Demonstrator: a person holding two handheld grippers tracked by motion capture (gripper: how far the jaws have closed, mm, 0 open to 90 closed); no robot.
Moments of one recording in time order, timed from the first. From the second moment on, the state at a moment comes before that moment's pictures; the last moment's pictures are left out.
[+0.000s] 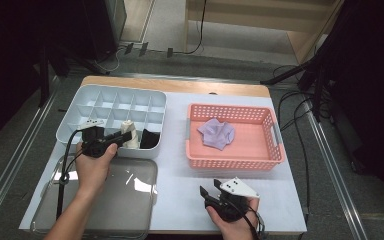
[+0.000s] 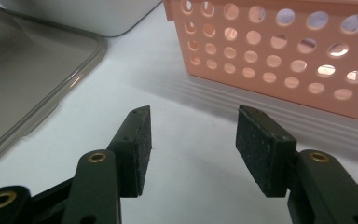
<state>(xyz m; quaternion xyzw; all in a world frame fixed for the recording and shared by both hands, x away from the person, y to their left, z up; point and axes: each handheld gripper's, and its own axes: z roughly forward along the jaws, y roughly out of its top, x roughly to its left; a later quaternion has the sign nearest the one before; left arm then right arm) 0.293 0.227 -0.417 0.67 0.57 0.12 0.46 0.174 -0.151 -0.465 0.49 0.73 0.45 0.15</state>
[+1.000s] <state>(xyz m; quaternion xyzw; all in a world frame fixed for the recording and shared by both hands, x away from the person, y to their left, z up) 0.294 0.227 -0.421 0.66 0.60 0.12 0.44 0.178 -0.158 -0.450 0.49 0.72 0.46 0.16</state>
